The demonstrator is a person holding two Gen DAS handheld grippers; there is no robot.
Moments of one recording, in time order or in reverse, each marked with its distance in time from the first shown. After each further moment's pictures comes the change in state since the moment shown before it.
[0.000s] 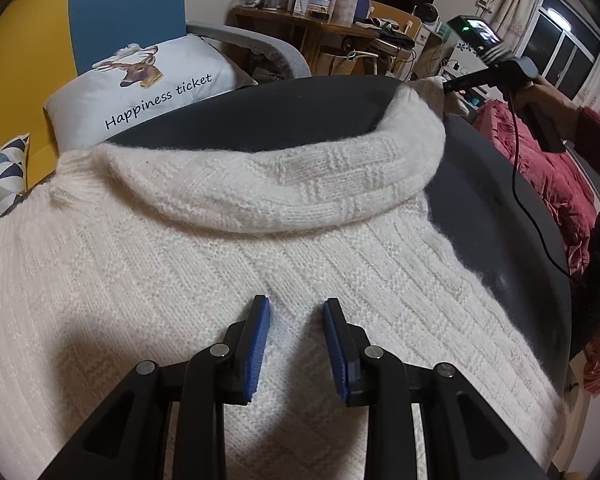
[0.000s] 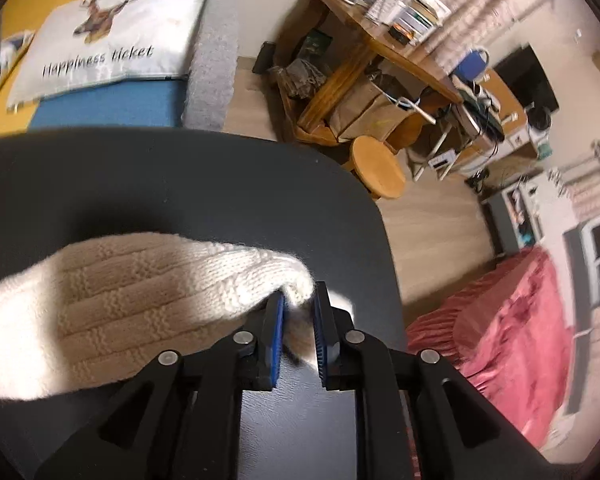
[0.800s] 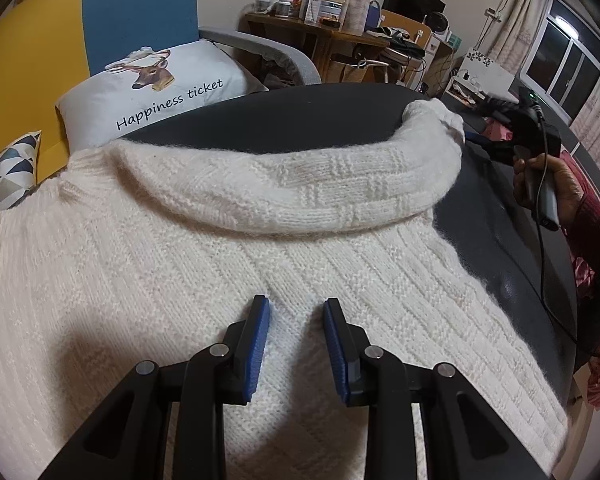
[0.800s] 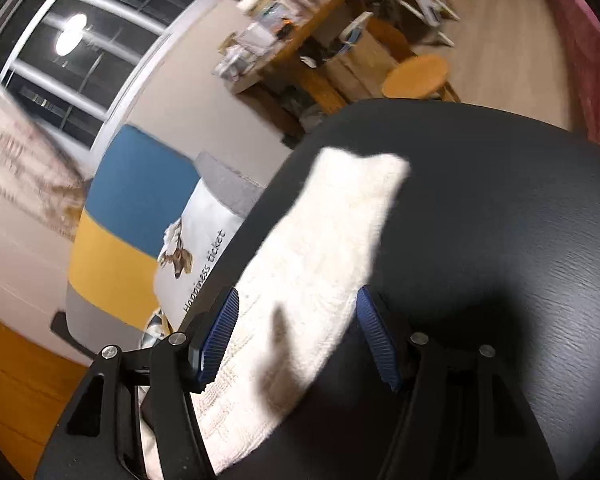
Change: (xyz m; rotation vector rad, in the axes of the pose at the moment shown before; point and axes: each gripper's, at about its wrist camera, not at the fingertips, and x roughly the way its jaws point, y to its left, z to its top) left arm -0.001 -0.006 -0.004 -0.030 -0.032 0.035; right arm 0.041 -0.063 -0.118 0.873 -0.244 0.720
